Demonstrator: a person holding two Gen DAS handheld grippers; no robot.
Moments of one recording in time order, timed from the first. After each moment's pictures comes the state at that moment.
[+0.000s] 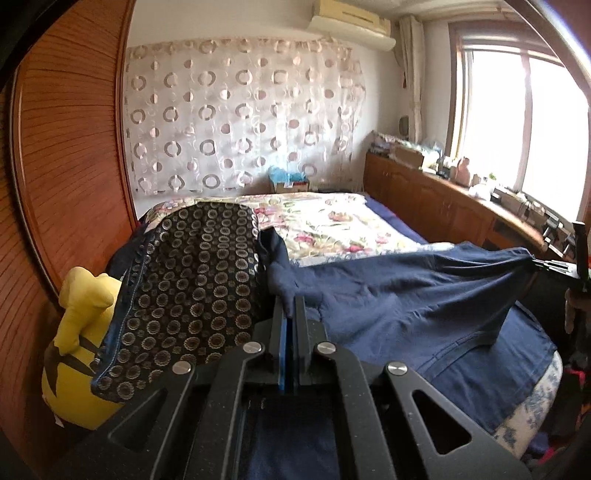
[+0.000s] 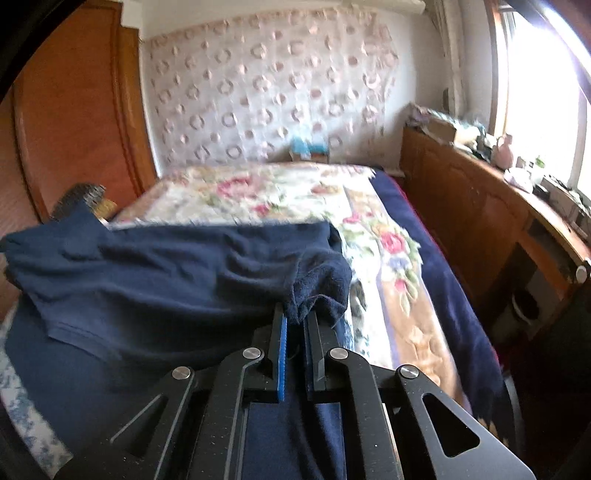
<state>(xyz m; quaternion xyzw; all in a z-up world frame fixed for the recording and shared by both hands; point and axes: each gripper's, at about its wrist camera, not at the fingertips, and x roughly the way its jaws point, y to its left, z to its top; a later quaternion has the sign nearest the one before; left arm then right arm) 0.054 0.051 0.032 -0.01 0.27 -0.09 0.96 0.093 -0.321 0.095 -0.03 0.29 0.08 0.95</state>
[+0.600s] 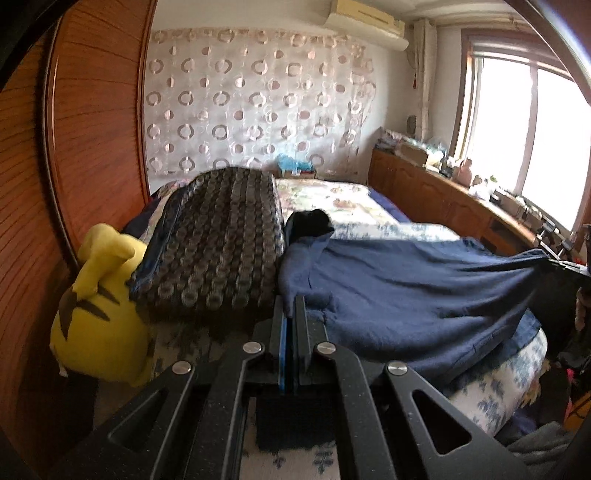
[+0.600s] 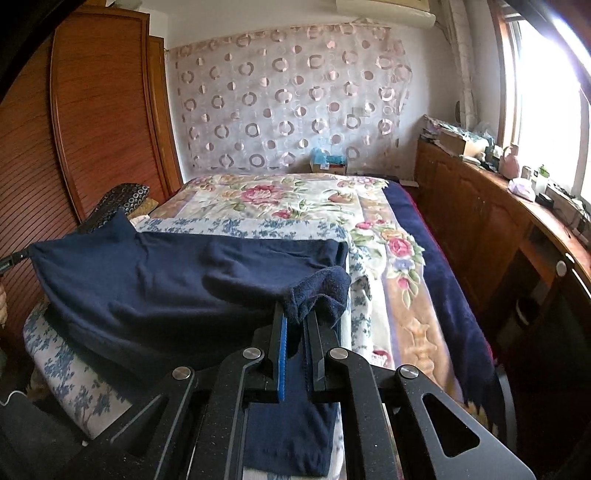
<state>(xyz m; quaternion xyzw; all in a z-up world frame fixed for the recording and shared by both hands) -0.019 0.079 0.005 -0.03 0.30 -0.08 0.95 0.012 -0.352 0.114 -0.03 0.28 0.12 0.95</state>
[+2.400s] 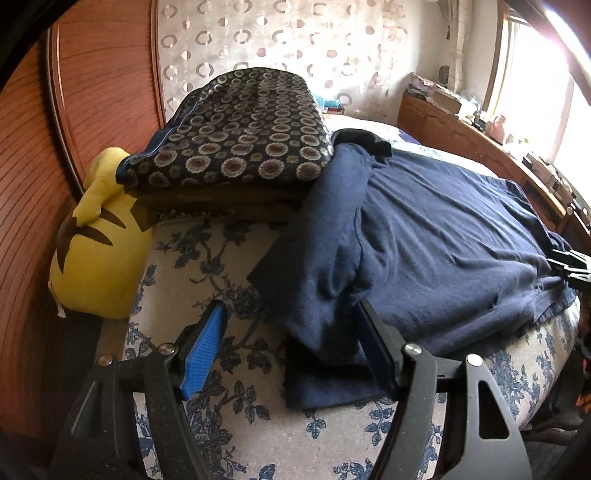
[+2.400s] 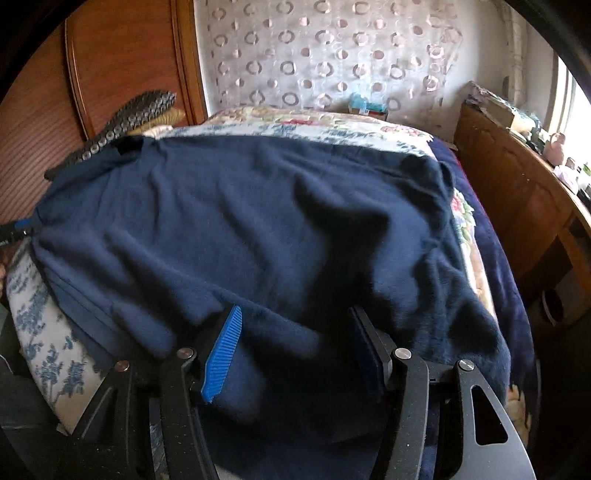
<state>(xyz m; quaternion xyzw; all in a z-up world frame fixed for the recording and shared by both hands) -0.007 0.089 -0.076 -0.03 0.41 -0.03 0.91 0.075 -0.270 -0.019 -0.09 0.39 0.17 0.90</state>
